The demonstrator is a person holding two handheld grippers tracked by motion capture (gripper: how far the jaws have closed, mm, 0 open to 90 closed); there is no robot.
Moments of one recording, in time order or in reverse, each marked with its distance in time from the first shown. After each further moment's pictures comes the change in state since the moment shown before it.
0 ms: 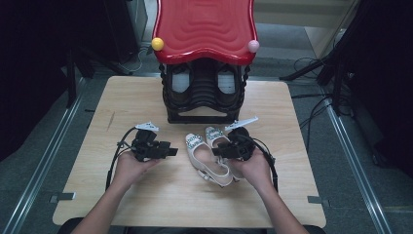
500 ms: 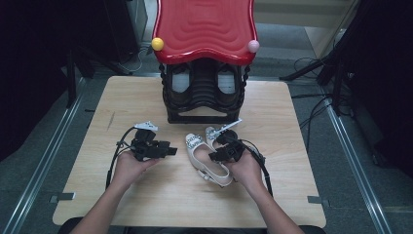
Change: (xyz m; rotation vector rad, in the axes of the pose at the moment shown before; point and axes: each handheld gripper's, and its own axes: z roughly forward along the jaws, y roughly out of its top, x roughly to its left) left arm 0.003 0.000 -0.003 -0.010 0.005 -0.005; right arm 0.002 0.001 0.036 0.160 -0.092 0.021
